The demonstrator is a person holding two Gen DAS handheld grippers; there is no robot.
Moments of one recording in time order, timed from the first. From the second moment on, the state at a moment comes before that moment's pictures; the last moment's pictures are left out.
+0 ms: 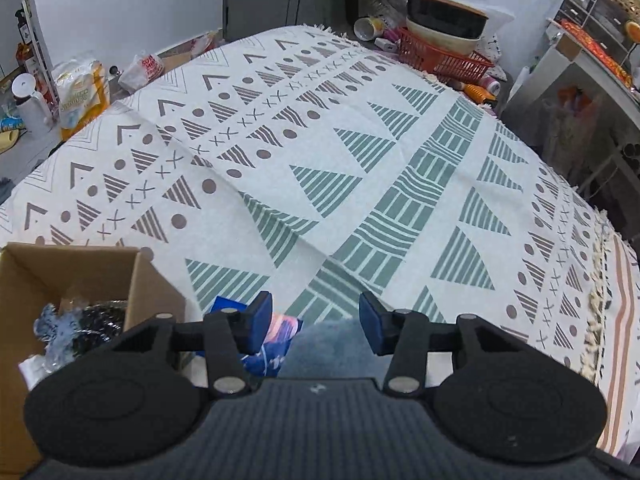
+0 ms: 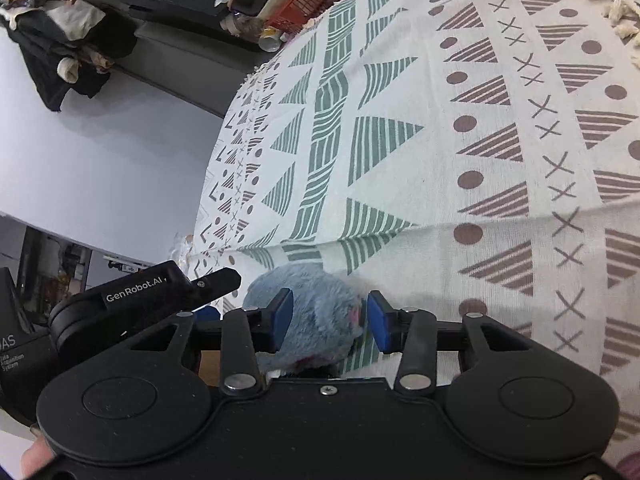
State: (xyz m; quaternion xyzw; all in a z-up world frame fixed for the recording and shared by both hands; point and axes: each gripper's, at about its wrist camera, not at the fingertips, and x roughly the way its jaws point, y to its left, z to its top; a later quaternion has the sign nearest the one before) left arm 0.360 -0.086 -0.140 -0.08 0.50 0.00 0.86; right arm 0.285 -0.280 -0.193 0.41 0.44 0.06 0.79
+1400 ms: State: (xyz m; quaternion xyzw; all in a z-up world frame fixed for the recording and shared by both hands) left arm 0.287 -0.064 -0.154 -0.20 0.54 0.00 0.82; right arm 0.261 -0.261 -0.195 0.41 0.49 0.08 0.77
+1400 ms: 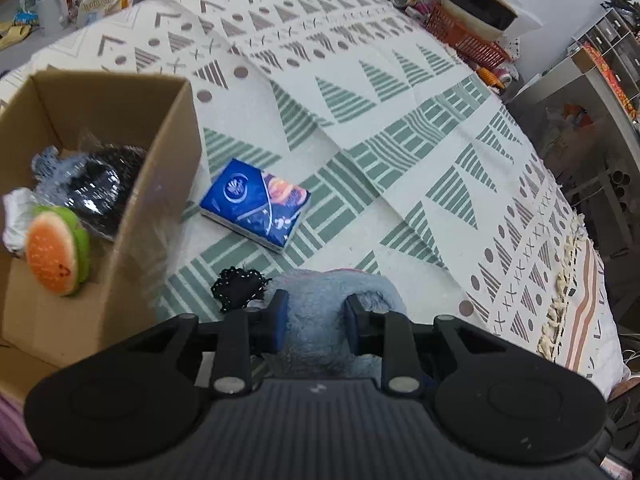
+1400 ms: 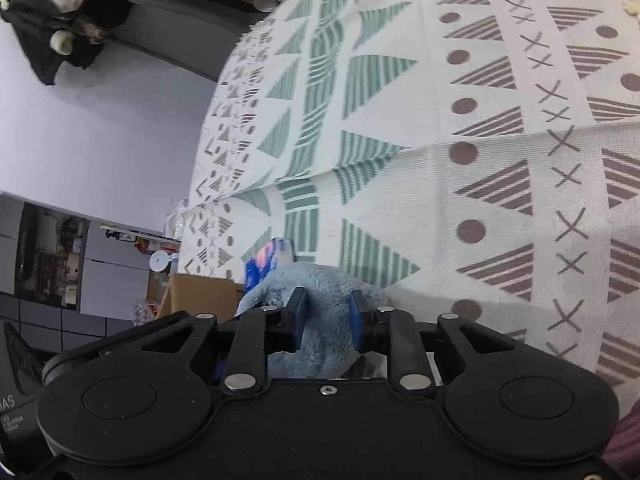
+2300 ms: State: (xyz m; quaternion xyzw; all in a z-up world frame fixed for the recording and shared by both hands) left arm 0.239 0.031 -0.082 -0.25 0.48 -0.01 0.84; right arm 0.228 -0.176 -0.106 0.36 0.44 0.12 0.82
